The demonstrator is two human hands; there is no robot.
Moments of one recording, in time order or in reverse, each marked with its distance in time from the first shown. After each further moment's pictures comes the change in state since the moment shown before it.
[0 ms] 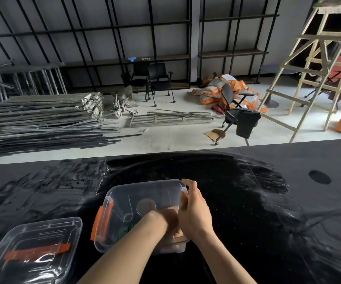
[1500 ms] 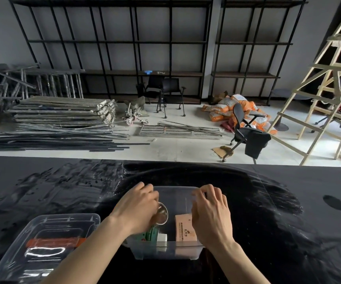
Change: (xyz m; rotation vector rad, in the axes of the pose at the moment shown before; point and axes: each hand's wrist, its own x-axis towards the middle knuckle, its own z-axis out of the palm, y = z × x) left_hand -0.070 -0.069 0.042 0.014 0.518 -0.302; right_hand 0.006 0.010 -0.007 -0.586 0.197 -0.347
